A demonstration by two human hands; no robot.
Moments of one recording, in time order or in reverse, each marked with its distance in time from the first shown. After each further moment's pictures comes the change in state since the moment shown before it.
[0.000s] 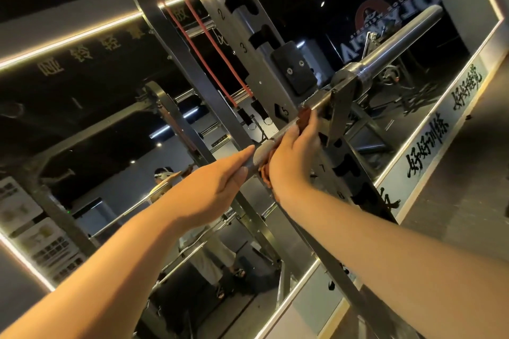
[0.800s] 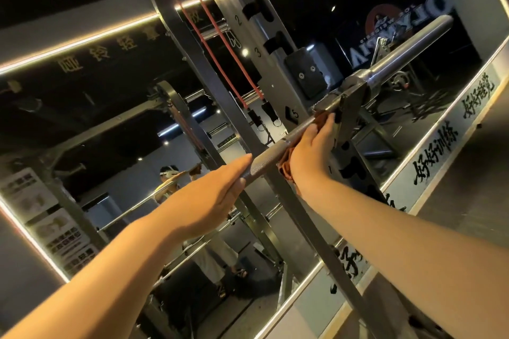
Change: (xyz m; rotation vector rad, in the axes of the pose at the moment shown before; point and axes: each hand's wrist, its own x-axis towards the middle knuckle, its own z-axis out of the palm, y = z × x) left_hand -0.032 -0.021 0.004 -0.046 -0.059 -0.126; right_hand 0.009 -0.009 -0.011 0.009 -0.045 0.080
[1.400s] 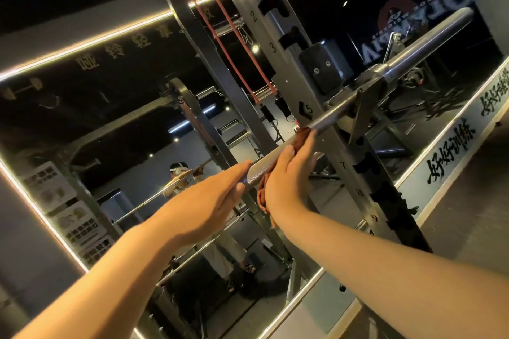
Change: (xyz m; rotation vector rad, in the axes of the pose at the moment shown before) left_hand -0.038 -0.002 -0.009 0.053 0.022 -0.031; right_hand -0.077 0.024 0.031 -0.058 -0.094 -0.060
